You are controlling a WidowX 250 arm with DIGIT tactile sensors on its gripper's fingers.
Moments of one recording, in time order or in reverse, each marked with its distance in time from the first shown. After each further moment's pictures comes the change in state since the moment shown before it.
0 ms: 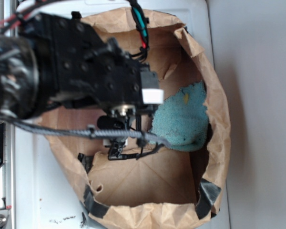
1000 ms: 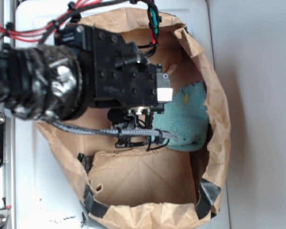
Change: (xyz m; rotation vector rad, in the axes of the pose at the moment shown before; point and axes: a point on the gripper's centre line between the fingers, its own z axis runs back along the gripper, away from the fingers) arm 0.004 0.007 -0.007 0.001 0.031 0.008
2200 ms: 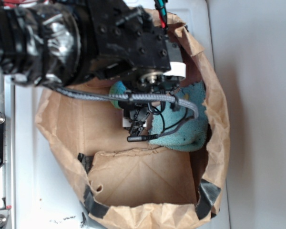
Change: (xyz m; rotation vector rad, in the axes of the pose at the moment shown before) arm 0.014 0.035 0.005 -0.003 -0.056 0.059
